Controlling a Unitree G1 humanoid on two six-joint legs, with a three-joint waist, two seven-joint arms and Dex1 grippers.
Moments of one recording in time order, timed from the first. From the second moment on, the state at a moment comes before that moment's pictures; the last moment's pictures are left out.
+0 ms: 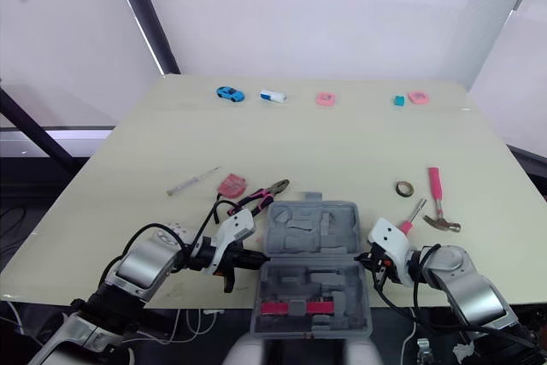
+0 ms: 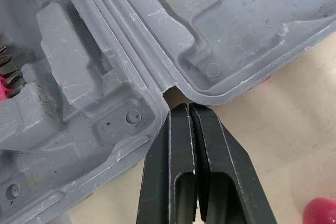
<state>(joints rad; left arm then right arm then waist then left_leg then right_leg) -0.31 0.63 -0.30 -0.01 -0.16 0.71 -1.12 -0.09 -0.64 0.21 -0.20 0.15 0.57 0.91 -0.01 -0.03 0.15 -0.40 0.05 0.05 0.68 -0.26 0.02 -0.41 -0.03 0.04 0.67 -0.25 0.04</state>
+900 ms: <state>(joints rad) -0.32 0.63 -0.30 0.01 -0.17 0.68 -1.12 -0.09 -0.64 0.21 -0.20 0.16 0.57 0.91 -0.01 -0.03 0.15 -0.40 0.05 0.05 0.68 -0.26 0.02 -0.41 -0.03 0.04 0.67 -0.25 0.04</state>
